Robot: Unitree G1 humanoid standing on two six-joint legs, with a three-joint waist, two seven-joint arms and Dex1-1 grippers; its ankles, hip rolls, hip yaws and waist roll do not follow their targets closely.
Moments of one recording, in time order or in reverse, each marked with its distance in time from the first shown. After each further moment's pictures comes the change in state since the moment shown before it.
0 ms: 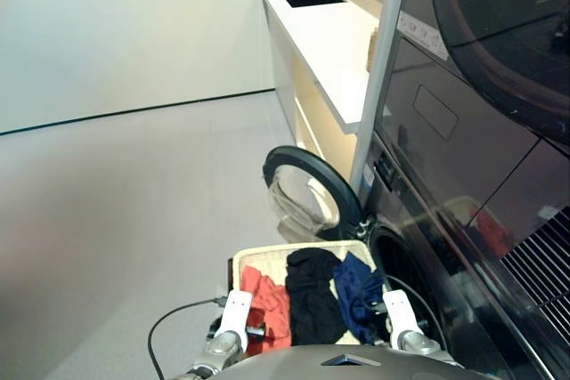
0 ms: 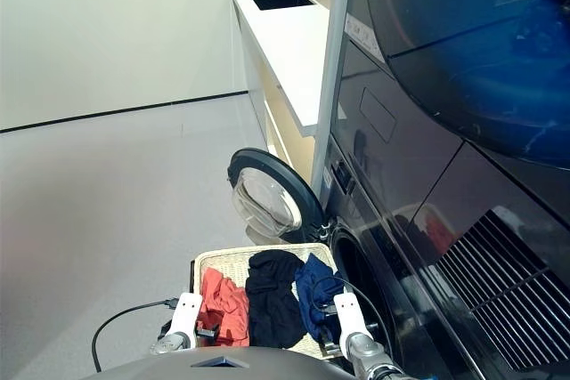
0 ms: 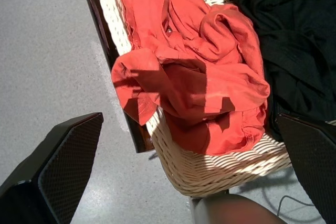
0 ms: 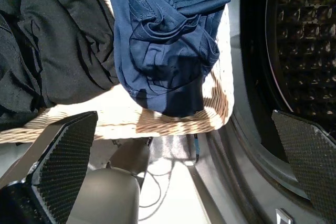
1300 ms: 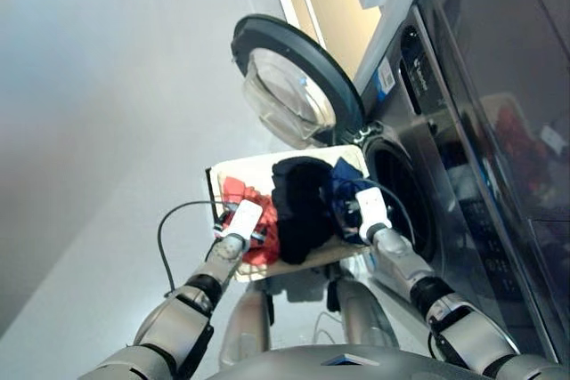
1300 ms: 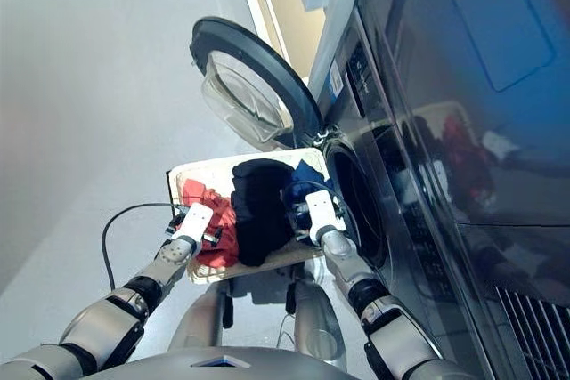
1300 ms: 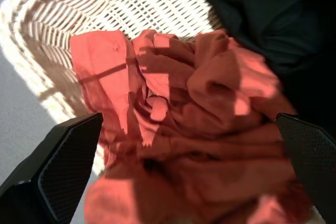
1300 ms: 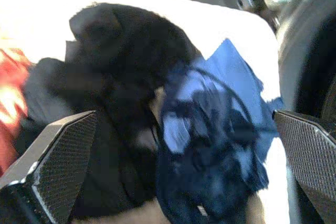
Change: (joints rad) left arm -0.507 0.125 -0.134 -0.082 0.064 -0.019 0.154; right arm -0.382 -0.061 0.156 -0.554 0.143 -0.072 -0.031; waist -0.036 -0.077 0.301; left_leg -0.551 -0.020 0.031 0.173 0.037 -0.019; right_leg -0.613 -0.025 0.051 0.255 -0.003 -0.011
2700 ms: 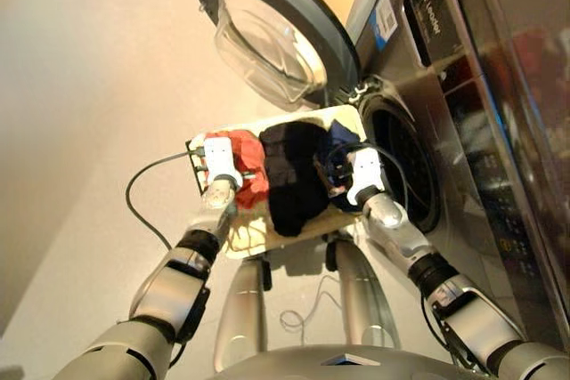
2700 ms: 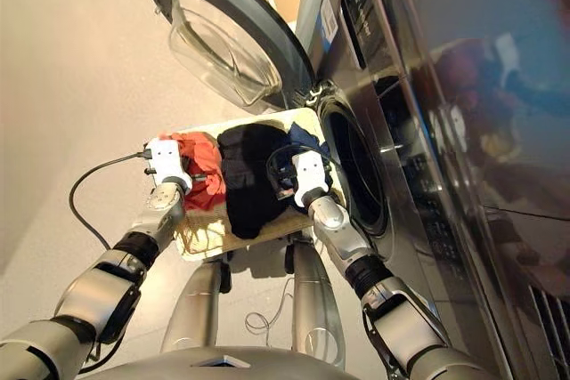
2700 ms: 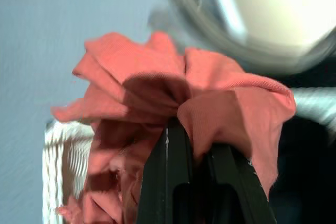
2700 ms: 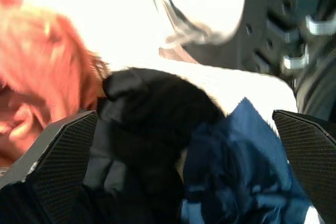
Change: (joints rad) left arm 0.016 0.025 0.138 -0.429 -0.467 -0.063 0.019; right arm 0.009 -0.045 0.037 -0.127 -0.045 -0.036 0.022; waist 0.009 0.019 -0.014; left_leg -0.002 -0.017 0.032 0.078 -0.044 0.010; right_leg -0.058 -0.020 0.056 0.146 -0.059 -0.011
